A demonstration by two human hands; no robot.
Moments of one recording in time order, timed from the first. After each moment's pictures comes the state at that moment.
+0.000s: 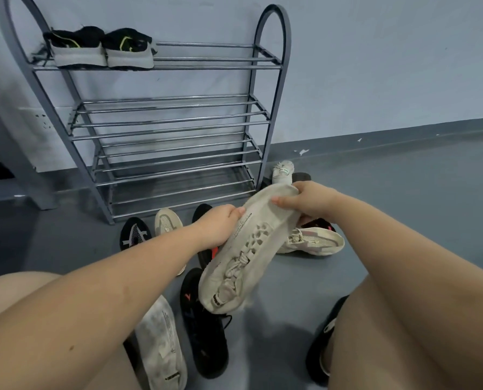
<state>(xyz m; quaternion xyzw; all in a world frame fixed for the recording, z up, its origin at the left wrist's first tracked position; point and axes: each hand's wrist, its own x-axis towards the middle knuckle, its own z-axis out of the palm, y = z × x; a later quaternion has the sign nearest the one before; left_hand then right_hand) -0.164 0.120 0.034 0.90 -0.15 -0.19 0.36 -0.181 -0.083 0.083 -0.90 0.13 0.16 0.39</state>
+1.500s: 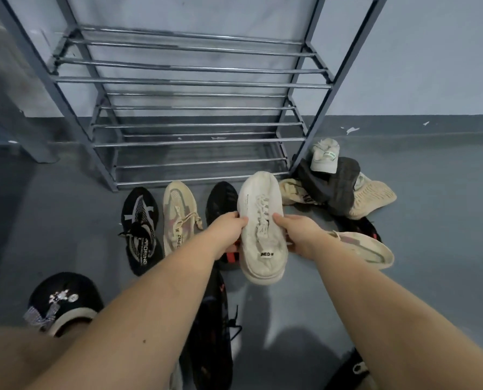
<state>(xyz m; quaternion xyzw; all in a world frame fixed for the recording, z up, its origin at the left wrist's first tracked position) -0.076 0.121 -0.104 0.68 0.18 -0.33 0.63 -0.082 -0.039 -0.100 -0.69 0.31 0.24 0.61</state>
